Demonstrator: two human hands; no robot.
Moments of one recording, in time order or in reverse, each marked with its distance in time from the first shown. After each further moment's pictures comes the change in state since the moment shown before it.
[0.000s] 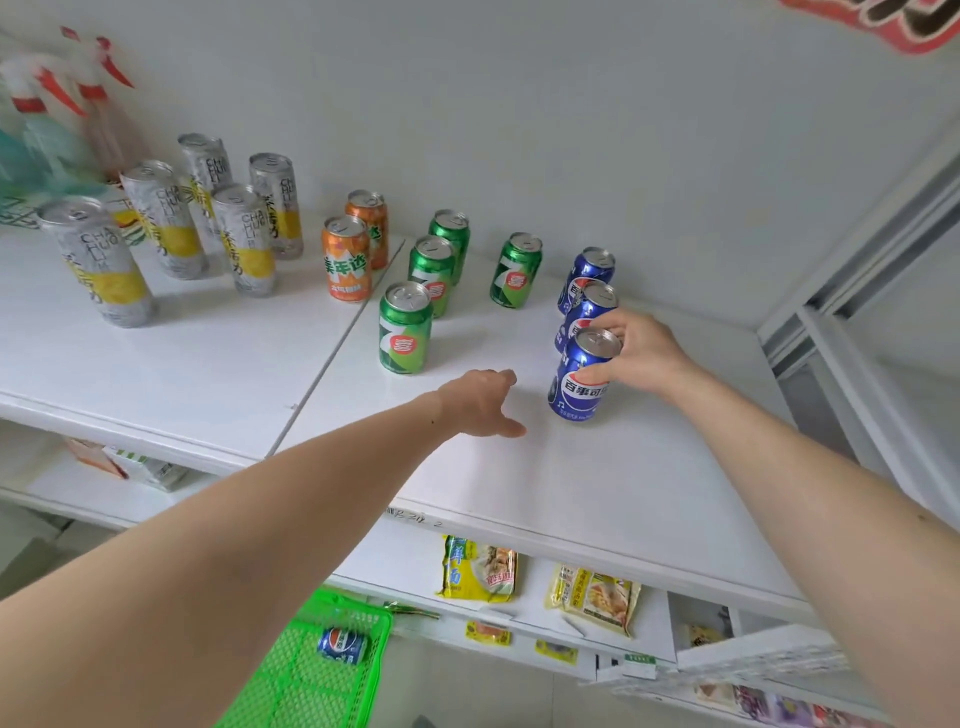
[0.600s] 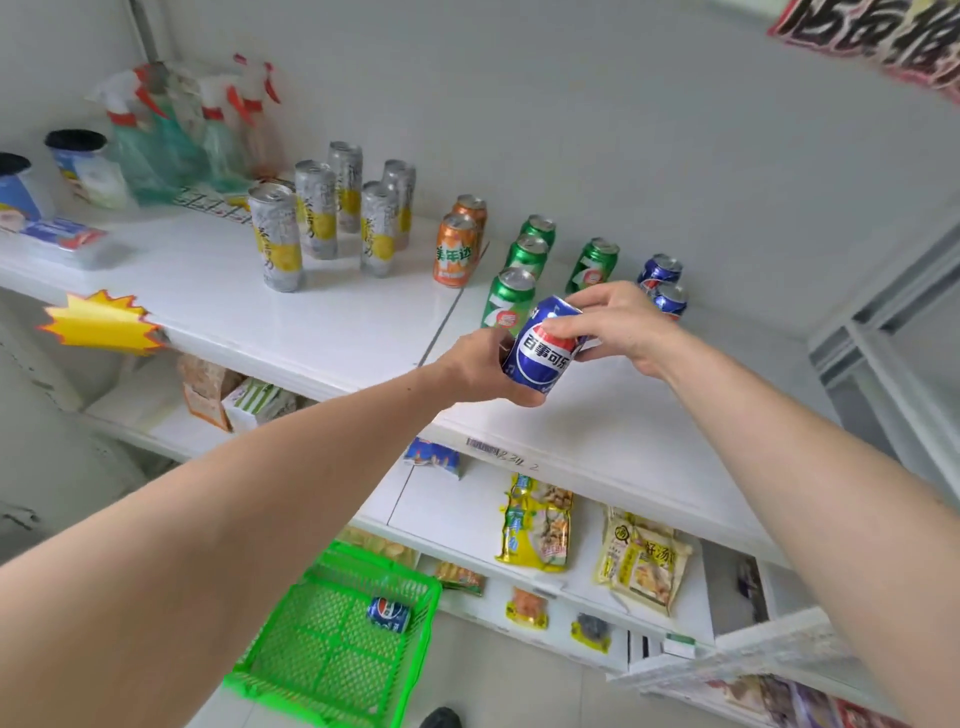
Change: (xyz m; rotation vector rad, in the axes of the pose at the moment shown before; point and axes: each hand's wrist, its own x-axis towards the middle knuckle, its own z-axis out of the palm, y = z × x) left_hand -0.158 -0.063 -0.037 -0.553 0.243 -0.021; right_hand -0.095 -0.151 0.074 0.269 -0.158 -0.015
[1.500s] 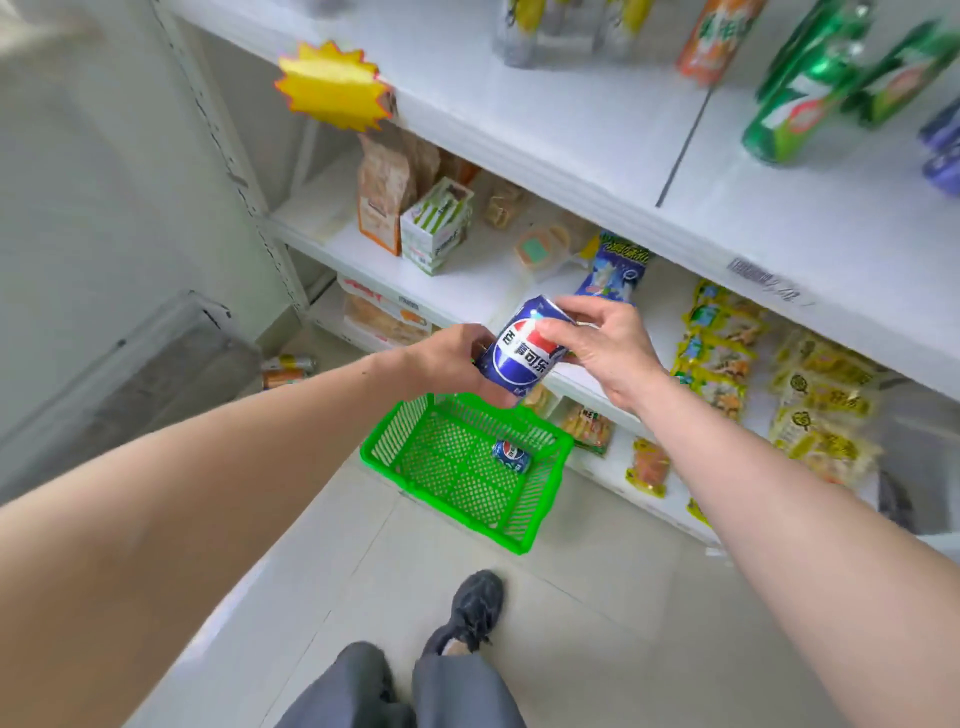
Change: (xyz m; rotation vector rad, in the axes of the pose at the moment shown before) left_hand -0.223 -0.277 -0.026 -0.109 -0.098 -0.339; right_hand -0.102 0.084 0.344 0.307 -0.126 0.080
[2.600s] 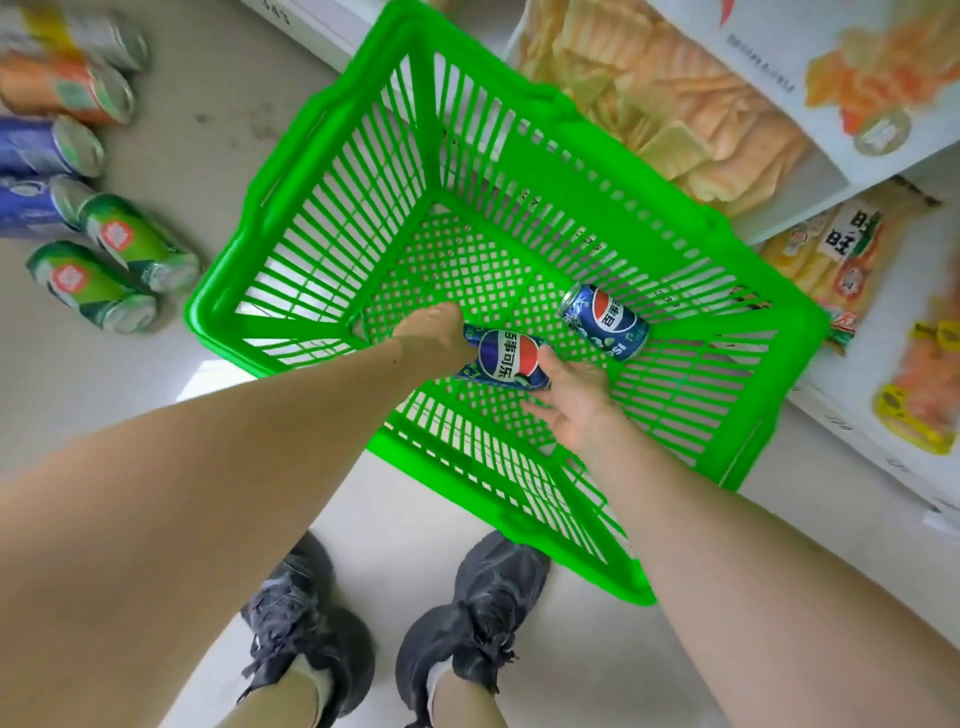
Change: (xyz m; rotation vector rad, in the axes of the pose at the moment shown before) left_hand 0.345 -0.509 0.279 0.395 -0.179 -0.475; right_hand 0.232 0.631 0.170 0.240 0.156 0.936
